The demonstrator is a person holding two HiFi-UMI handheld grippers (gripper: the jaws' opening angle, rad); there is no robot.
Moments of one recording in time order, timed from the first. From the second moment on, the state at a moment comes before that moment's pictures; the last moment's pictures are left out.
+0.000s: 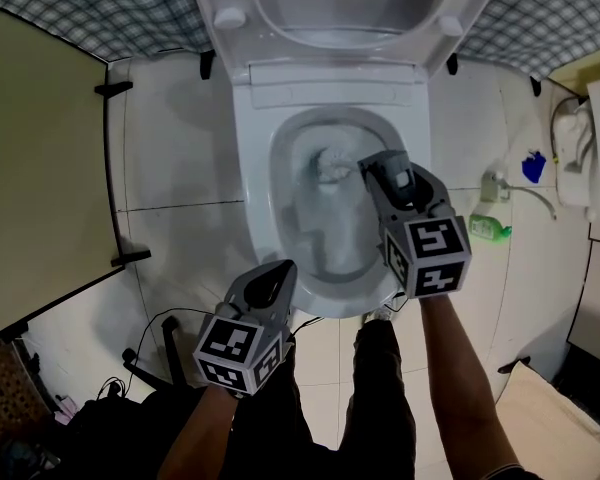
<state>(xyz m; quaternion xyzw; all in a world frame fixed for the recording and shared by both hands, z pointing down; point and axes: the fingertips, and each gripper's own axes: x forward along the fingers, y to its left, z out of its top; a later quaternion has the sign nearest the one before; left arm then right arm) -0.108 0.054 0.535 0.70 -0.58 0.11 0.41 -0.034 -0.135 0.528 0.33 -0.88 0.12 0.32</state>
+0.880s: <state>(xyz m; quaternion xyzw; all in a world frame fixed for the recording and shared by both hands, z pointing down) -0.105 0.052 0.538 0.70 -0.58 0.10 0.41 -0.001 -0.129 0.493 0.38 -0.87 0.13 0.30</state>
